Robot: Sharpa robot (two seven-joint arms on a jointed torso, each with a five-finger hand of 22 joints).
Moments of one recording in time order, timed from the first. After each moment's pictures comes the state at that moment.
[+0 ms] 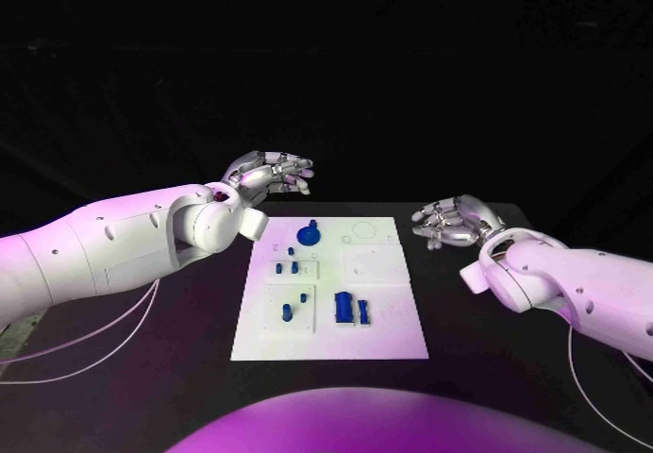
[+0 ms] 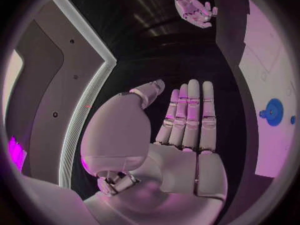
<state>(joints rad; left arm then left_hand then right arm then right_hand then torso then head) 1.11 -0.82 -0.02 1.33 -0.06 -0.16 0.33 1.24 -0.18 0.54 0.05 0.15 0.87 0.17 0.32 0.31 1.04 0.13 0.31 0.07 0.90 0.09 0.76 0.23 0.17 0.88 0.19 0.12 1.08 1.11 -0.78 -0.15 1.39 -0.61 -0.48 0.11 1.19 -0.21 0.69 -0.07 0.13 0.89 0.16 0.19 0.66 1.01 0.08 0.51 0.69 1.13 0.02 0.82 0.65 0.17 1.06 0.12 0.23 1.12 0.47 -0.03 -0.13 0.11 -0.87</state>
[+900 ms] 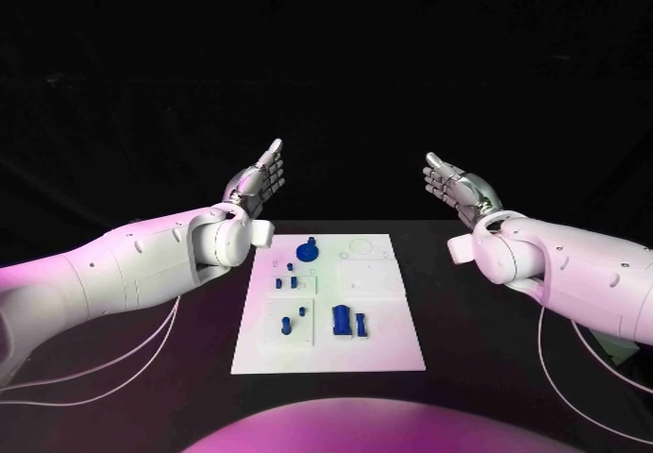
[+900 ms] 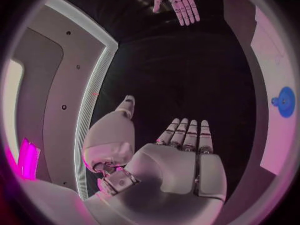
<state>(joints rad) 1.06 -0.72 -0.02 1.22 0.09 -0.30 0.45 0.54 -0.03 0.09 0.02 0.04 0.16 0.04 0.05 0.05 0.19 0.03 0.02 0.01 0.15 0.03 0.06 0.02 0.05 0.12 0.05 0.01 0.13 1.12 -0.66 -0.11 1.18 -0.21 -0.36 0.37 0.40 -0.03 0.12 -0.02 0.03 0.17 0.04 0.03 0.09 0.27 0.04 0.02 0.02 0.19 0.03 0.04 0.07 0.05 0.16 0.05 0.01 0.12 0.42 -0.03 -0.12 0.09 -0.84</state>
